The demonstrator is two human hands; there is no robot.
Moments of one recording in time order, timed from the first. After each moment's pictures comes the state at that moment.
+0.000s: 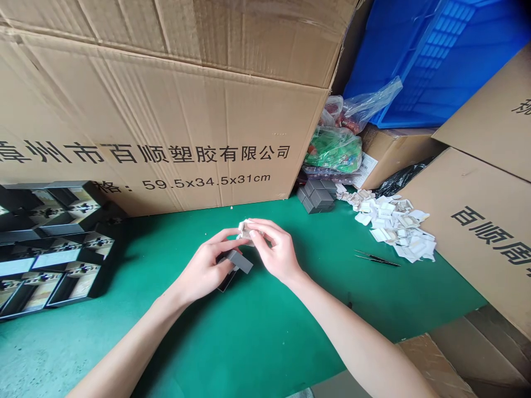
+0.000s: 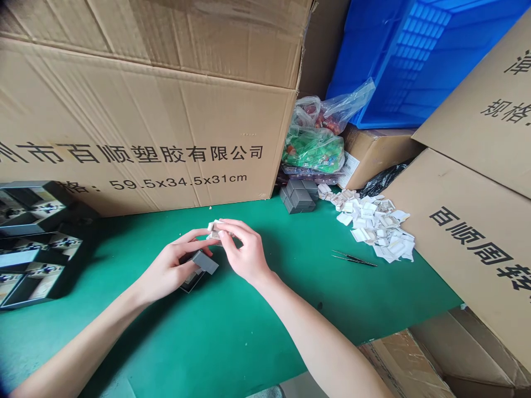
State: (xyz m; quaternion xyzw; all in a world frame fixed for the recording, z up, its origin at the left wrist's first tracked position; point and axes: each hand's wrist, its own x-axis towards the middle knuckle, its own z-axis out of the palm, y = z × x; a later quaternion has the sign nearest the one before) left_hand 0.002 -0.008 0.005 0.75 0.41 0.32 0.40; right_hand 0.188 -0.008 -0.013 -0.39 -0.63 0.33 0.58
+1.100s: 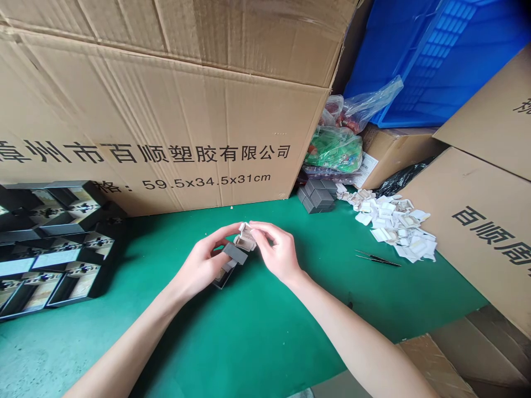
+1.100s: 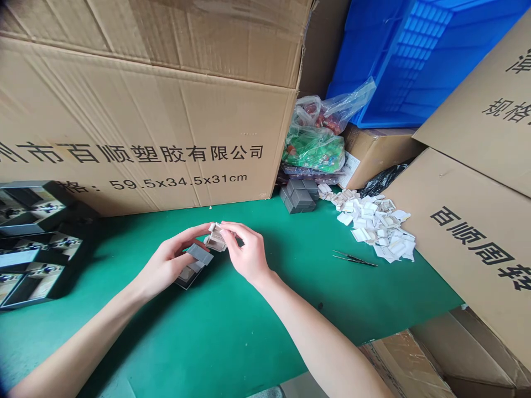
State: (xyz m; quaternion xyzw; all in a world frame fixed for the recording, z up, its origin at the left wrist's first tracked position) left_hand 0.000 -0.007 0.011 0.67 0.45 0.34 0.49; right_hand 0.190 -0.002 -0.025 -0.42 -0.64 0.27 0.59
